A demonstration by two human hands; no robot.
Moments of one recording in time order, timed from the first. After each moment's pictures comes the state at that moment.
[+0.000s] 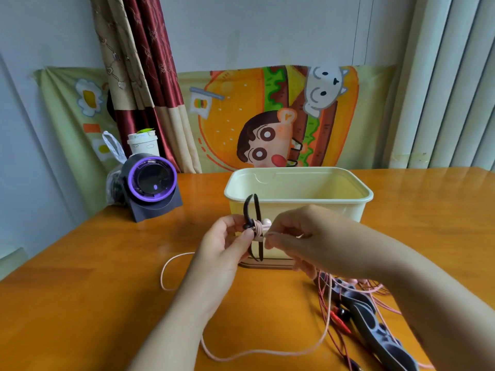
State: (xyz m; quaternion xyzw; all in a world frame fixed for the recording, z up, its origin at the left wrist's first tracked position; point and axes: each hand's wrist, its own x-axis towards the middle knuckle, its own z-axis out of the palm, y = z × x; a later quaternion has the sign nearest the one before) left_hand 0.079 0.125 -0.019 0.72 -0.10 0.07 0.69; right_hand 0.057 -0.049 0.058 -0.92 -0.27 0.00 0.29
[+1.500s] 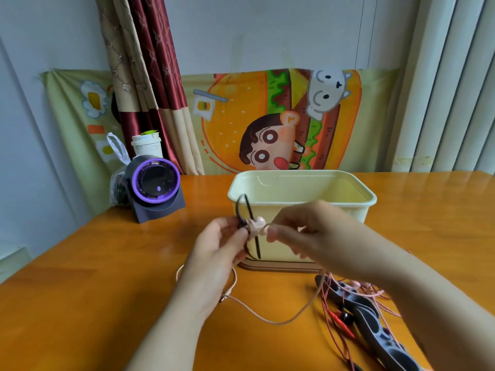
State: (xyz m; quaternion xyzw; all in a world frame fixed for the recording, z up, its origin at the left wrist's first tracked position) left_hand 0.077 0.129 -0.013 0.65 -0.09 0.05 0.76; right_hand 0.059 -0.045 0.056 -0.89 -0.29 -0.09 0.33
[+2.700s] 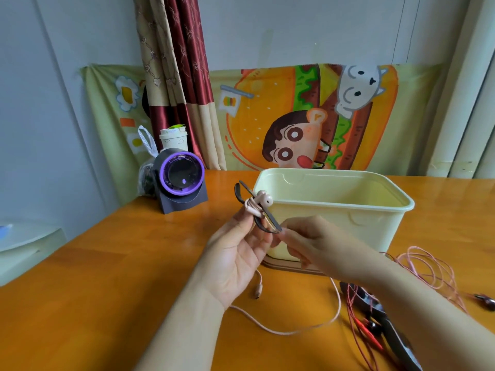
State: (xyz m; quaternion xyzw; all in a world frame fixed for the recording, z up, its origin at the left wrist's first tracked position) left_hand 0.077 0.131 0.001 0.35 -0.06 -0.03 0.94; right_hand 0.094 -0.023 0.024 -0.87 -0.28 0.02 0.41
